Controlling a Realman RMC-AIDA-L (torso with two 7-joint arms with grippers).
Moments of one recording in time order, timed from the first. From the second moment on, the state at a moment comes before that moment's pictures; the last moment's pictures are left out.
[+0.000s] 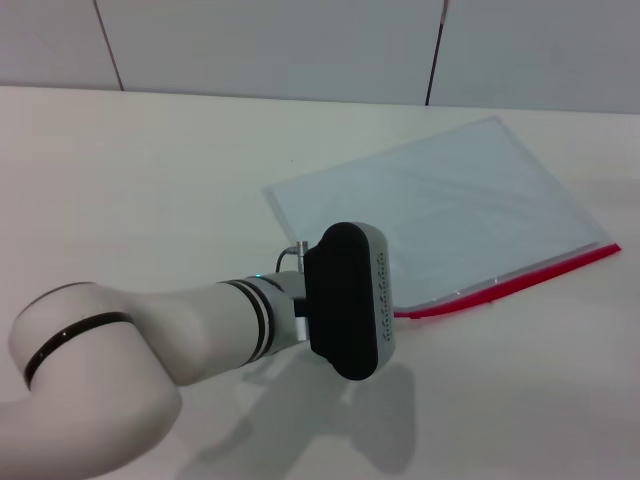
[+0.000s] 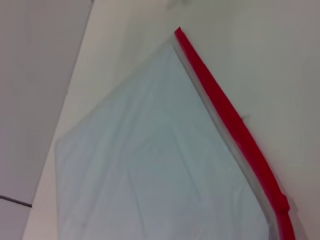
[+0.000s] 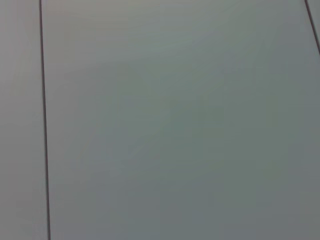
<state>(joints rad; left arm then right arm) -0.41 -2.03 2.27 1.22 2.87 0.35 -2.46 0.47 2.04 0.82 0.09 -2.19 -1.35 0.31</state>
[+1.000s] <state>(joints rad) -0.26 -2.03 2.24 1.17 2.87 -0.08 -2.33 0.68 2.03 0.42 -0.05 -2.63 -1.38 0.14</state>
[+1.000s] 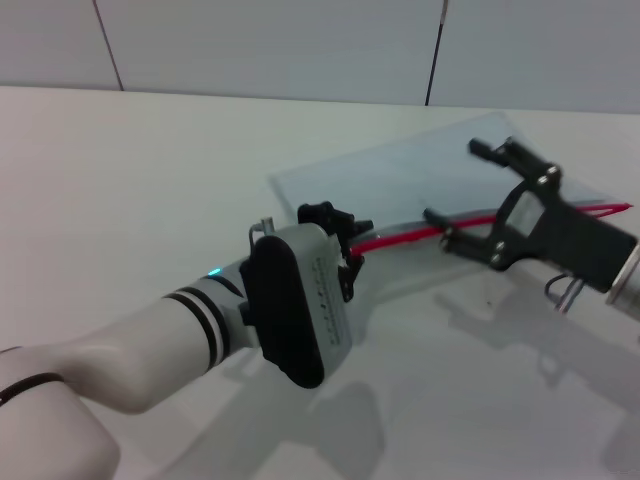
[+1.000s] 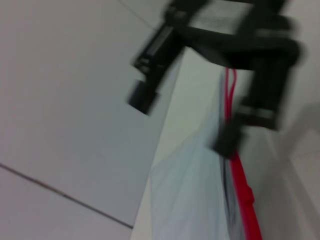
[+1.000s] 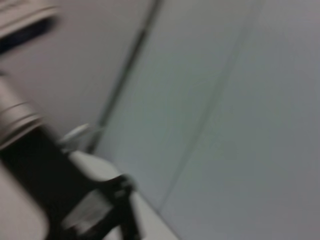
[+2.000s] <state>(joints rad) -0.23 -2.03 2.23 1.18 2.87 -0.13 -2.33 0.63 2.04 0.45 0.18 -2.64 -1.13 -0.48</state>
